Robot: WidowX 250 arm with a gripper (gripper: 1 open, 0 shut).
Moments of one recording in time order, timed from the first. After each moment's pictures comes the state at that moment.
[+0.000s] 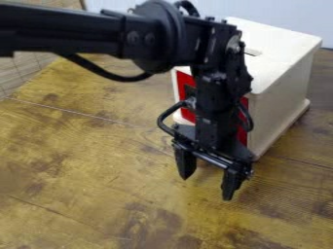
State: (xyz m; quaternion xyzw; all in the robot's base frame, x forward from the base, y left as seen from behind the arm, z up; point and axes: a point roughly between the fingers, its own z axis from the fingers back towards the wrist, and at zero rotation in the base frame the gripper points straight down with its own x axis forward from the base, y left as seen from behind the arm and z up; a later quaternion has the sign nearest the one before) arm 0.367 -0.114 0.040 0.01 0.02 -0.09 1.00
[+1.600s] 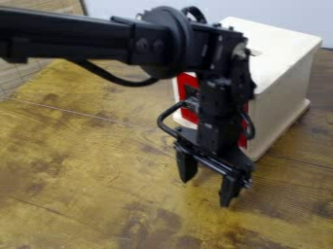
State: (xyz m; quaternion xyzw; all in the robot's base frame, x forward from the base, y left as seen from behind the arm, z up) arm 0.358 -0.124 0.038 0.02 0.03 -0.16 0.99
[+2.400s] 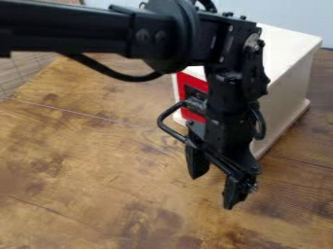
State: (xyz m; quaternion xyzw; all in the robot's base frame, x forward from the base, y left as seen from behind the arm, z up) arm 0.355 -0.126 0.053 0.02 0.03 -0.24 0.97
